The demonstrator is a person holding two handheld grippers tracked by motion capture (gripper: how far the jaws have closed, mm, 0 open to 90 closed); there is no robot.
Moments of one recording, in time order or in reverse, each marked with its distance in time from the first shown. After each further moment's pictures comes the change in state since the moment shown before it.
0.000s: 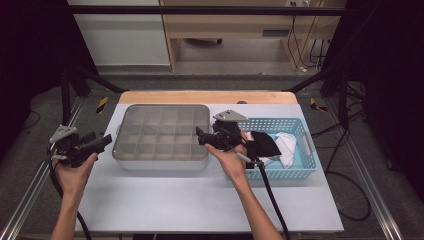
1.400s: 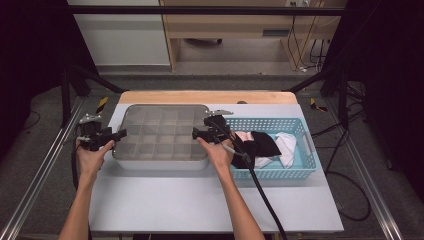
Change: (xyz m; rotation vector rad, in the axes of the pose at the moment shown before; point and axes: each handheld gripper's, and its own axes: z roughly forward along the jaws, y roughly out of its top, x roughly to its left) left arm 0.012 0.004 0.080 0.179 -0.023 0.008; right arm -0.008 -0.018 0.073 0.196 -0.101 0.147
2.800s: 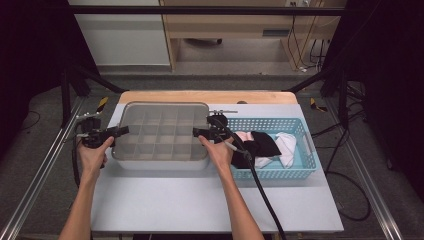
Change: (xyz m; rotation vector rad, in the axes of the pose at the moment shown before) left arm 0.005 0.007 -0.002 -0.015 -0.119 -0.147; right arm -0.011 0.001 0.009 0.059 0.096 0.143
